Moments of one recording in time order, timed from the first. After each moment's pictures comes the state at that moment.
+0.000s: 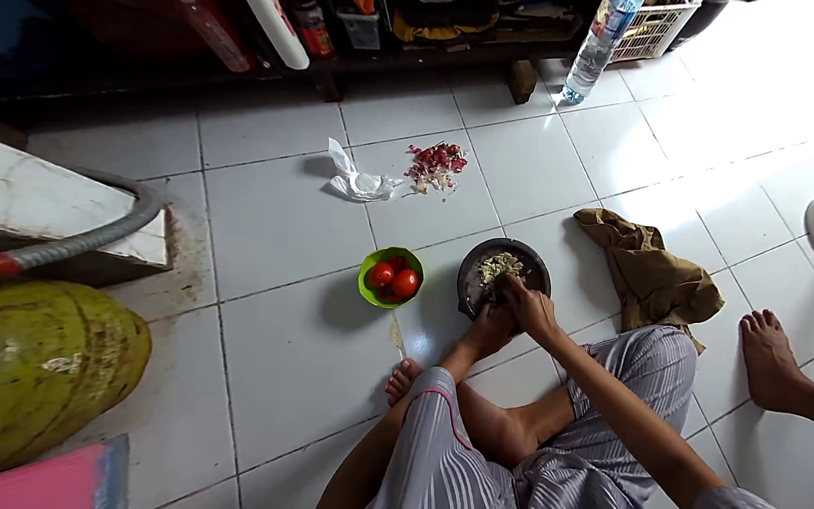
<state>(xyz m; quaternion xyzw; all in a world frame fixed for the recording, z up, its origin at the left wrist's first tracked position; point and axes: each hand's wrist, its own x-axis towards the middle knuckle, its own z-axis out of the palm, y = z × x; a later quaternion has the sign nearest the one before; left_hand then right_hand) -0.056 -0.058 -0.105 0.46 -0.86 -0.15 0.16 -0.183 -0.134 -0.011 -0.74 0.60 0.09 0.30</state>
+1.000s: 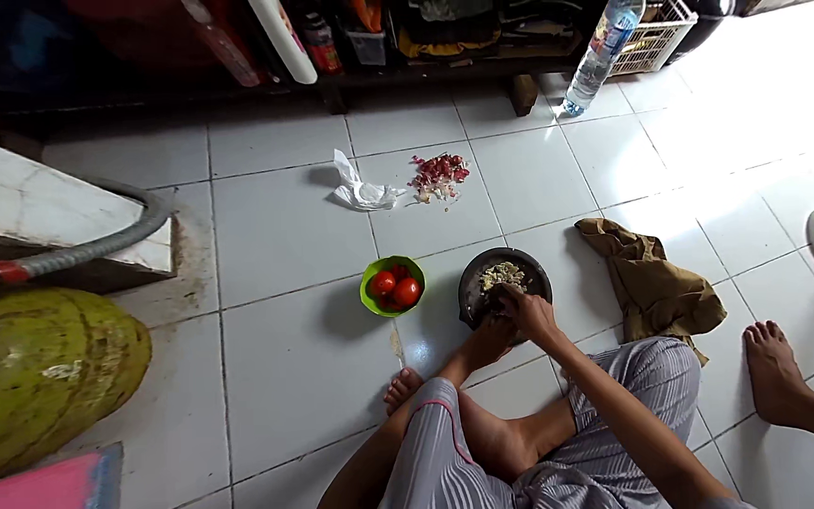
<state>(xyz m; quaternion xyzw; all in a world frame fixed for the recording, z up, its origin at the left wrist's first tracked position) -0.053 -0.057 -0.112 0.43 -0.87 -0.10 0.21 -0.173 -0.142 0.004 -0.74 0.58 0.13 0.32</state>
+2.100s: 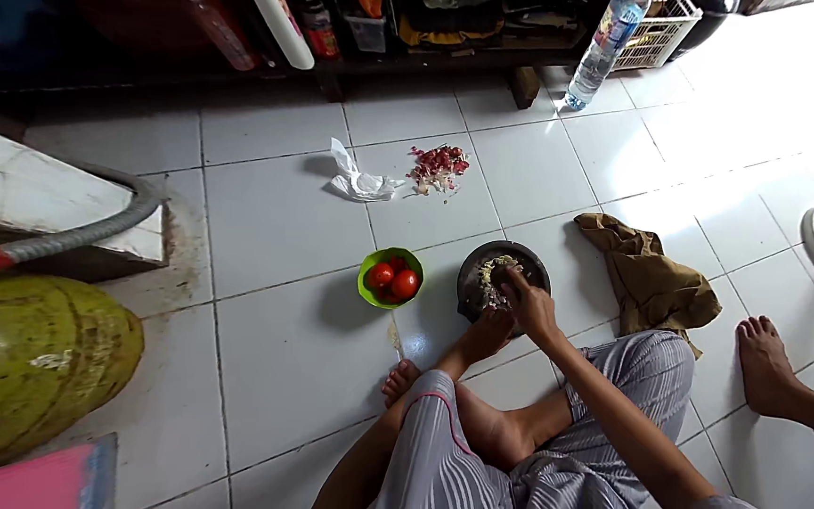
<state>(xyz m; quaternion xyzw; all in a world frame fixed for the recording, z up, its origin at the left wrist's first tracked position) -0.054 -0.053 -0.106 0.44 -0.87 -0.13 0.20 -0.175 -0.130 -0.003 -0.74 0.60 0.01 0.30</state>
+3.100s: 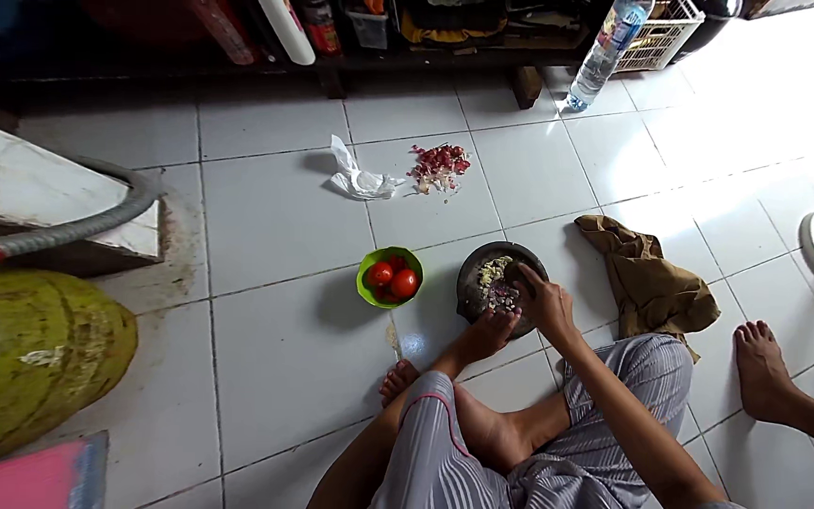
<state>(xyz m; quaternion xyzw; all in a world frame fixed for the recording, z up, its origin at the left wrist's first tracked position) -0.052 -0.057 -0.124 0.41 -0.87 -0.07 0.27 -0.189 -0.140 0.021 -0.74 0.62 0.04 0.26</state>
